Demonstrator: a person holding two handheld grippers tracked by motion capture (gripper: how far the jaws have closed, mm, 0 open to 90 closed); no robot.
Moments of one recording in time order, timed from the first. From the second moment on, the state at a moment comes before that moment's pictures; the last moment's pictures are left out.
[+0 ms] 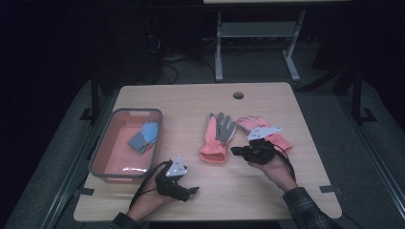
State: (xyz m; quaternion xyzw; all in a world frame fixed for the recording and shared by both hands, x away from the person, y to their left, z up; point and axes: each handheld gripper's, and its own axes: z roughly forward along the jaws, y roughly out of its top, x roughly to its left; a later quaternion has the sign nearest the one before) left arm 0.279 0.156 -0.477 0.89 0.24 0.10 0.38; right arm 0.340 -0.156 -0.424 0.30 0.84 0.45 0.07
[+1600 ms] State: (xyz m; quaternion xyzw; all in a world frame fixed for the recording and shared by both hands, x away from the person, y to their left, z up) left arm 0.279 0.156 -0.477 0.89 0.24 0.10 0.38; right arm 0.352 -0.154 -0.437 0.32 0.86 0.40 0.05
